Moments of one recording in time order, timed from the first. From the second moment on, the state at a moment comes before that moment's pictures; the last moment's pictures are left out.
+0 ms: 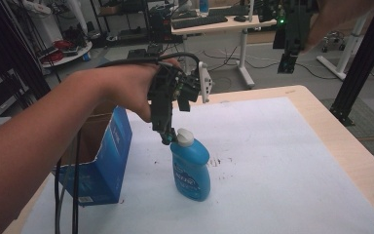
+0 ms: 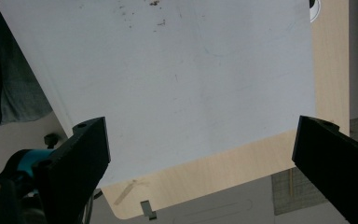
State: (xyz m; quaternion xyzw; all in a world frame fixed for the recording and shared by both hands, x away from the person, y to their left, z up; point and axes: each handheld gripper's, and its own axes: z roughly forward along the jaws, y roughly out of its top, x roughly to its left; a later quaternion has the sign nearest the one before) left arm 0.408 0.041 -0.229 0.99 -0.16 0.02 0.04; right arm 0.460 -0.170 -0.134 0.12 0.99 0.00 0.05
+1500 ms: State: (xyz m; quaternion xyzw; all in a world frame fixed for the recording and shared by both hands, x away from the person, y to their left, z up) left arm 0.396 0.022 -0.297 0.97 -0.25 0.01 0.00; right arm 0.463 -0.168 -0.151 0.12 0.99 -0.01 0.05
